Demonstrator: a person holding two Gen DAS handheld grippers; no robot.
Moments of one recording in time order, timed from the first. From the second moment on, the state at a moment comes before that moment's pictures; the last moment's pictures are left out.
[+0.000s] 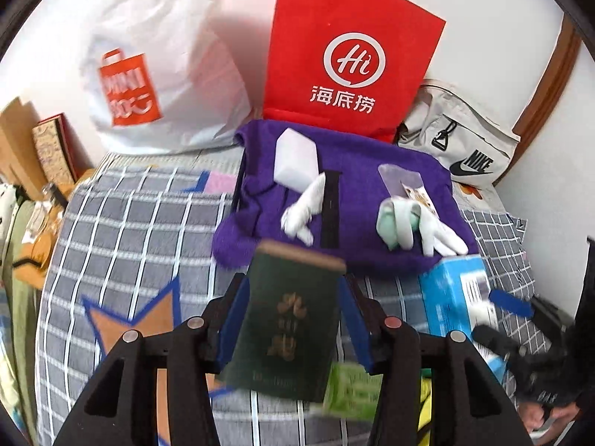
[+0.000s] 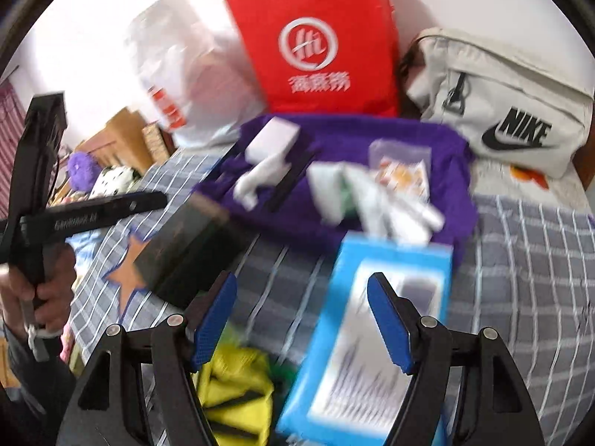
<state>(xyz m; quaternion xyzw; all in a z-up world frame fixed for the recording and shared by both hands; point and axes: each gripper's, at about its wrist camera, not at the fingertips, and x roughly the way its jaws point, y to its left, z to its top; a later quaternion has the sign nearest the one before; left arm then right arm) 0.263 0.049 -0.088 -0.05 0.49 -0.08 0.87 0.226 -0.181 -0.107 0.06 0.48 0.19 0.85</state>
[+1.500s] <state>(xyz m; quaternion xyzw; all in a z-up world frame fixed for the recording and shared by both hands) 0.158 0.034 -0.159 -0.04 0.51 -0.13 0.85 0.101 -0.145 -0.136 0.03 0.48 0.23 0.85</state>
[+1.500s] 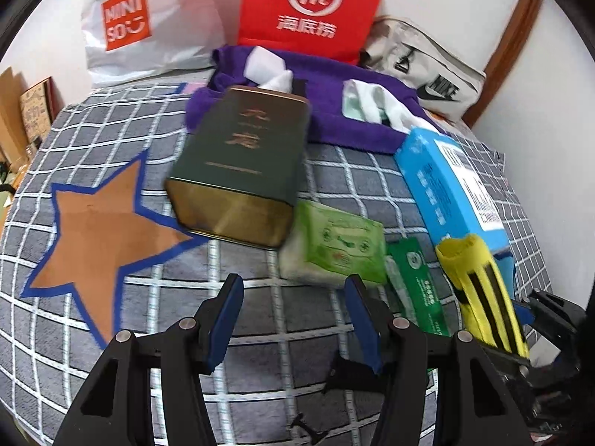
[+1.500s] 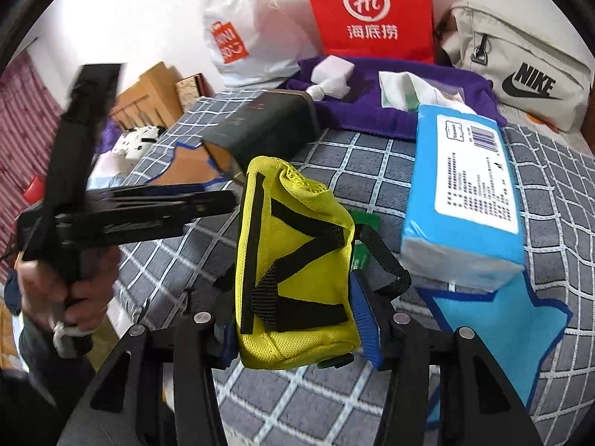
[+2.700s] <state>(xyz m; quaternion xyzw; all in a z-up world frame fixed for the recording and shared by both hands) 0.161 -0.020 -0.186 0.02 0.49 -0.10 0.86 0.071 -0.220 -0.175 0.03 0.49 0.17 0.86</state>
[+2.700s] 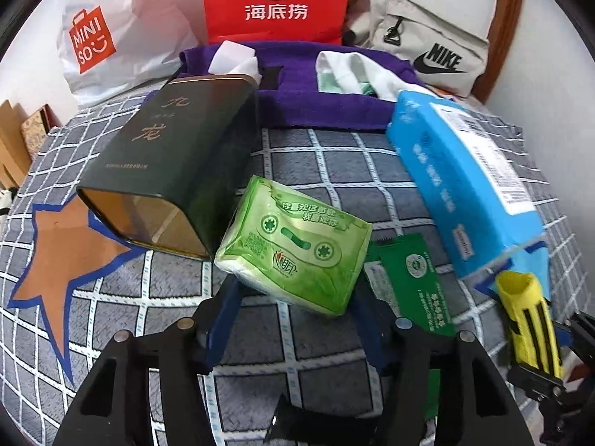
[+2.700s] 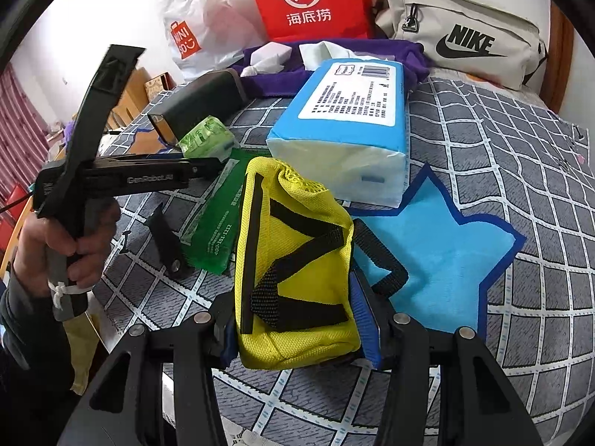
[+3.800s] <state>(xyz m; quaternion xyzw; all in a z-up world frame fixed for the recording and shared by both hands) 0.122 0.026 -0.104 -0.02 0.45 -0.08 0.89 0.070 -0.228 -0.098 0.06 0.43 0.14 0.89</state>
